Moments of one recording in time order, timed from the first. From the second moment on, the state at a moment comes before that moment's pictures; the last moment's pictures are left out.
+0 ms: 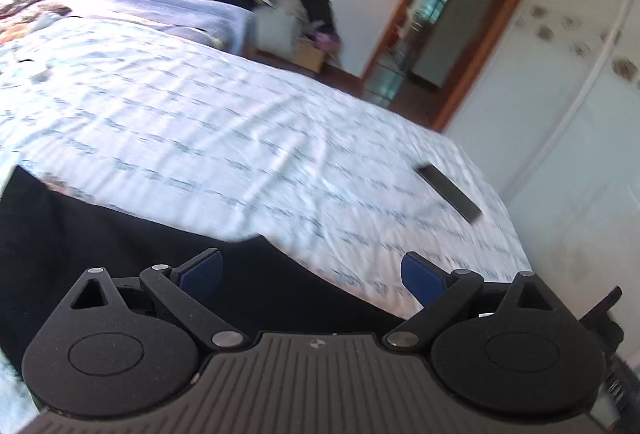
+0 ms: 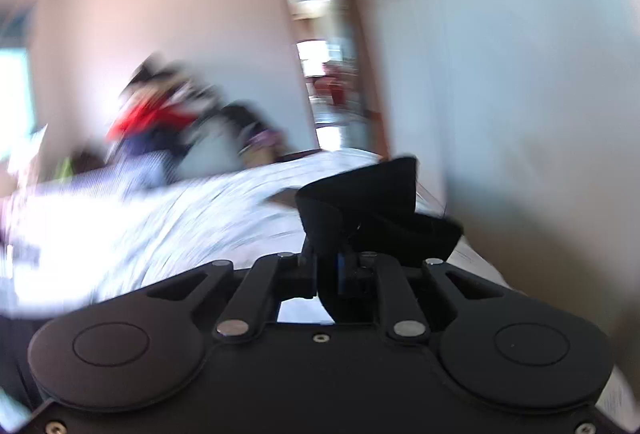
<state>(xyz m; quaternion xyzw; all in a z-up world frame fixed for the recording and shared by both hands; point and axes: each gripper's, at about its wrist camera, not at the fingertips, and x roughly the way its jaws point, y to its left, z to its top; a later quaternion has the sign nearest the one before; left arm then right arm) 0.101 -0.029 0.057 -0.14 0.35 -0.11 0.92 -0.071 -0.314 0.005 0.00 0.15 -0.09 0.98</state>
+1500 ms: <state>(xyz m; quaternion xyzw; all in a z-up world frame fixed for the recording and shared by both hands) 0.016 0.070 0.086 0.09 0.38 -0.03 0.92 -0.162 -0.338 0.058 0.06 0.20 0.01 0.98</state>
